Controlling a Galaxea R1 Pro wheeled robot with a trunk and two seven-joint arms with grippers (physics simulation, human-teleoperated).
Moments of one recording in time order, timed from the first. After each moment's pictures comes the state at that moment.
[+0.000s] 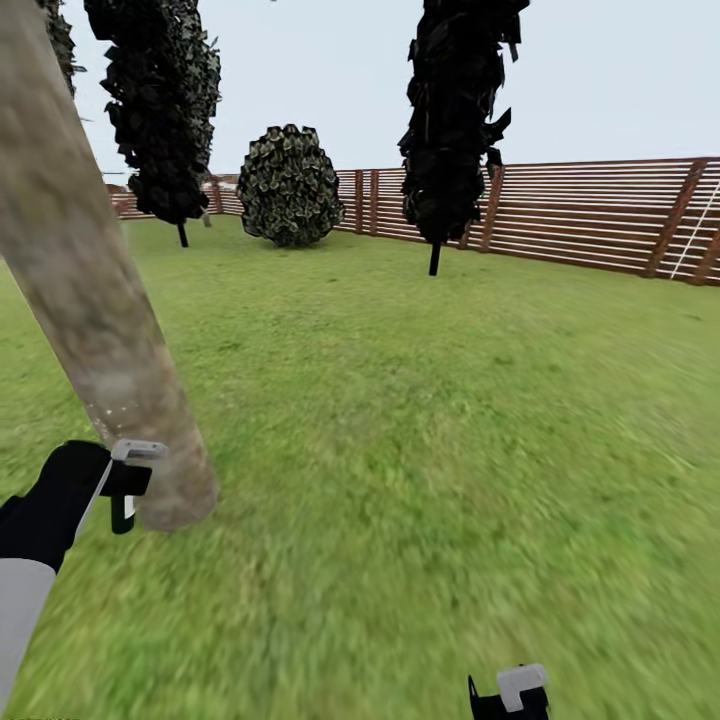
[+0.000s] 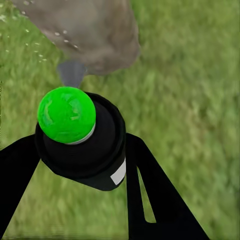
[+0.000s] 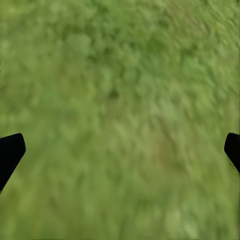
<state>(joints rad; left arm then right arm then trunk) -0.79 0.37 0.06 -0.99 -0.22 1.01 -0.28 -0.41 0.00 -0.42 -0.03 0.70 -0.59 -0.22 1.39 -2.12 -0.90</state>
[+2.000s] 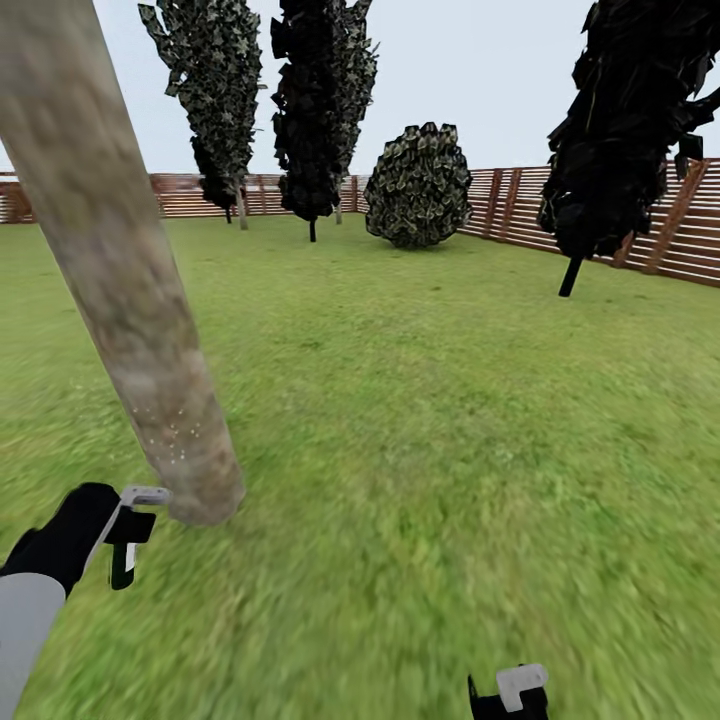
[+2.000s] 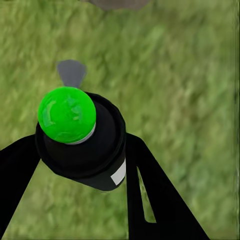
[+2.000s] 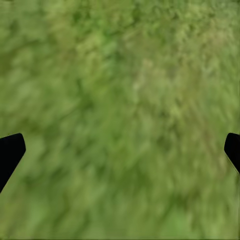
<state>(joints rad) -0.78 0.35 0.07 -0.69 -0.22 0.87 -0.26 -0.41 0.00 -0.42 -0.03 0.70 -0.59 -0.22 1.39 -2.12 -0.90</state>
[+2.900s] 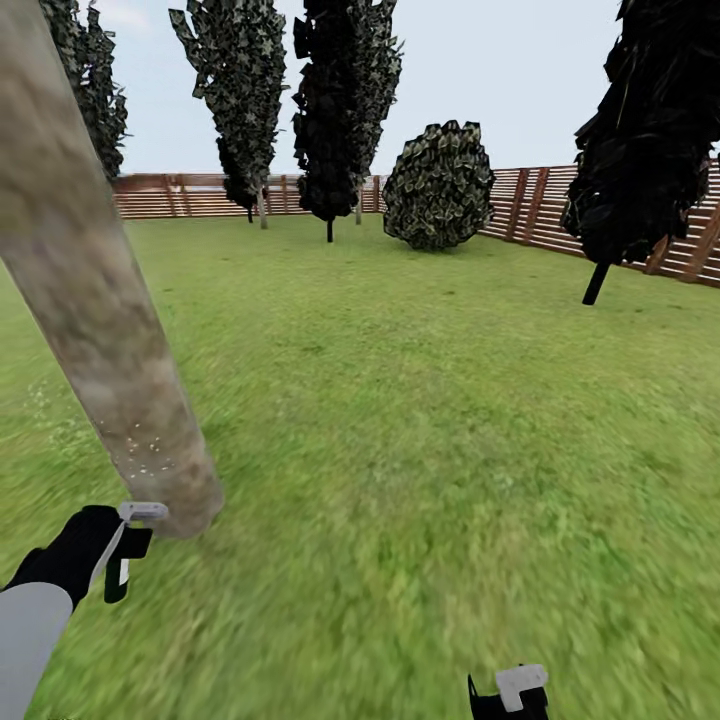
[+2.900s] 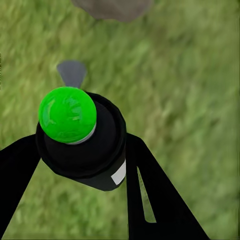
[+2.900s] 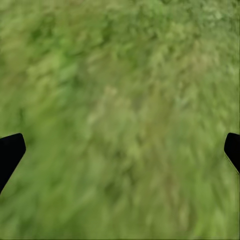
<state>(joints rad) -0.77 0.32 0.14 -0.55 -0.22 0.71 -0.12 -0.41 0.00 -0.42 -0.03 0.70 -0.59 -0.22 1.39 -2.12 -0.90</state>
